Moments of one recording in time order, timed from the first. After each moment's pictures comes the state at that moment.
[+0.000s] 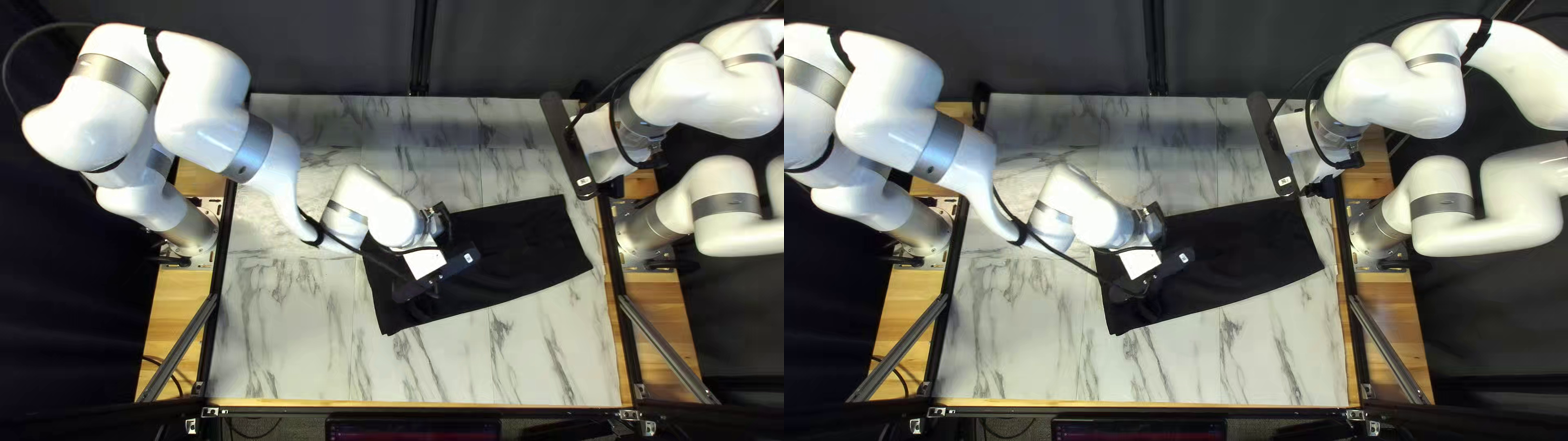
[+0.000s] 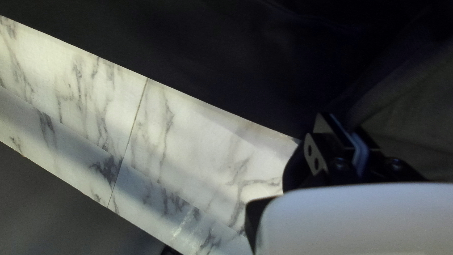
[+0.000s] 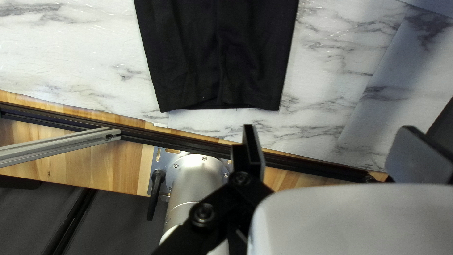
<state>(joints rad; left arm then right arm) -0.14 0.22 -1.06 0.45 0.65 0.57 -0.10 -0.88 -0.57 -0.04 1.41 -0.35</state>
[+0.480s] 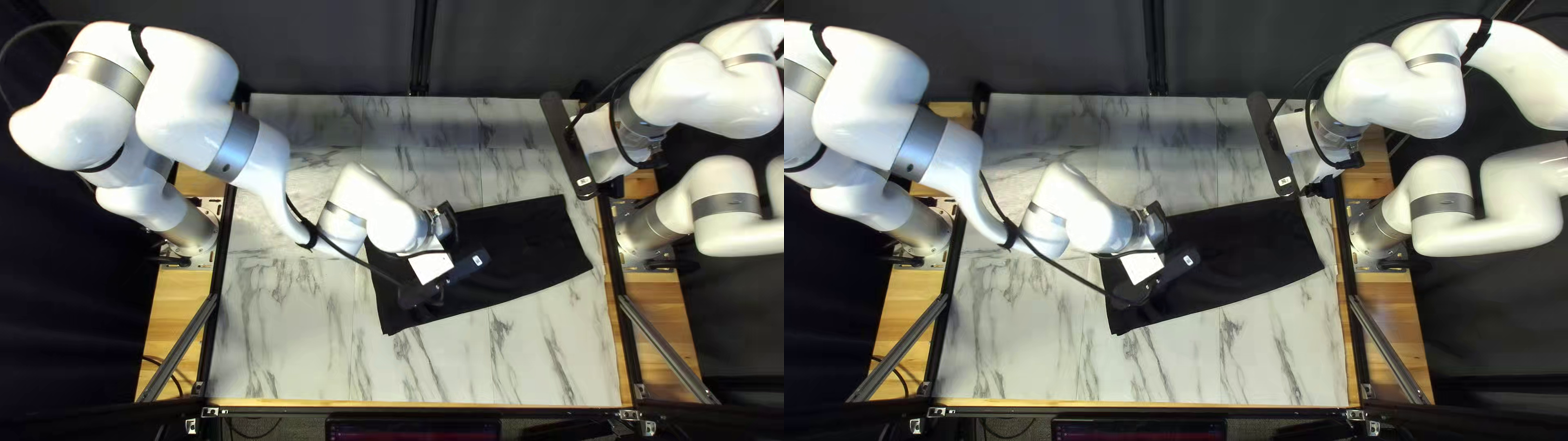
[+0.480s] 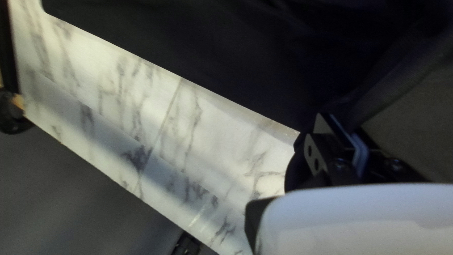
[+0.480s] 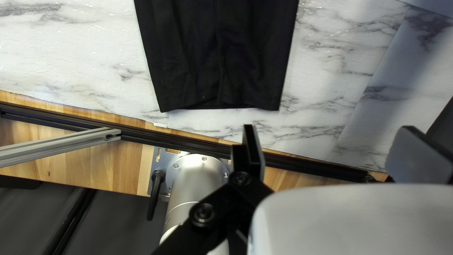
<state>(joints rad) -0.19 0.20 -1.13 0.49 0.71 0.54 -0.10 -0.88 -0.57 -0.04 1.41 -0.35</state>
